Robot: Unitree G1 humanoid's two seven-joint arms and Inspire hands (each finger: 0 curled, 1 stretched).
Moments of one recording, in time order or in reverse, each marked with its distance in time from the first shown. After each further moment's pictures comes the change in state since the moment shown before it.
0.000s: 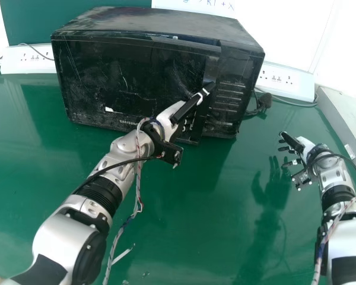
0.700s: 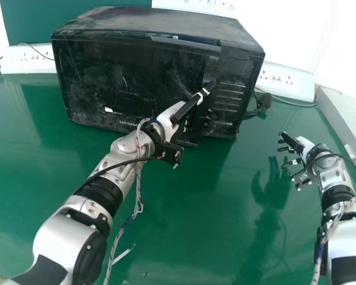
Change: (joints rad) left arm 0.000 0.001 0.010 0.000 -0.001 0.001 -0.023; right arm 0.000 -0.002 0.003 0.000 -0.002 -0.001 0.005
